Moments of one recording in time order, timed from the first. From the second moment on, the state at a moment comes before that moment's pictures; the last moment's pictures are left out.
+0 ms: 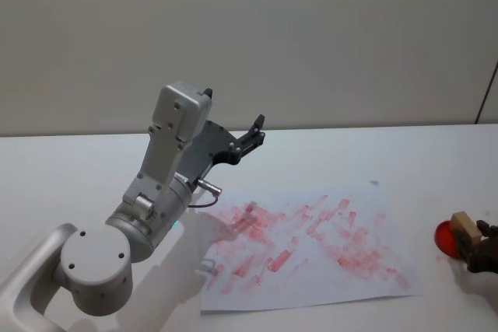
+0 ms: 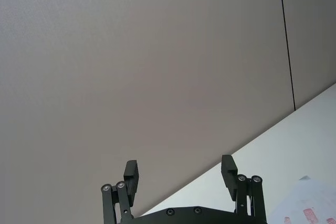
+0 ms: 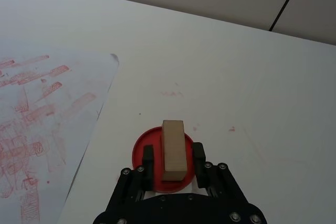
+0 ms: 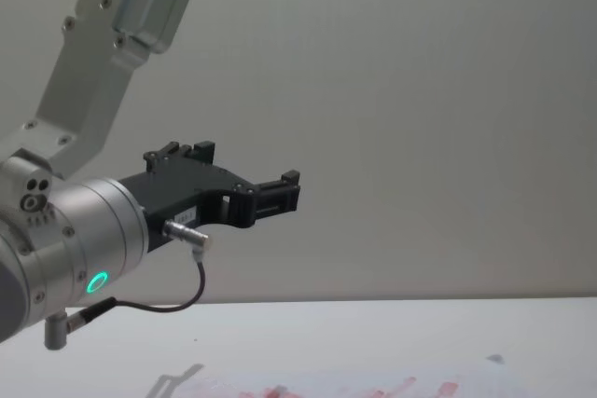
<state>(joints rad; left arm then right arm) -0.24 0.38 0.45 -1.63 -0.20 0.01 -0.01 -0.12 0.47 -0.13 -1.78 0.28 0.48 0.09</state>
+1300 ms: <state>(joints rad) -0.24 0.38 0.45 -1.63 -0.20 0.01 -0.01 -0.11 0.46 -0.13 -1.77 0.27 0.49 0.09</state>
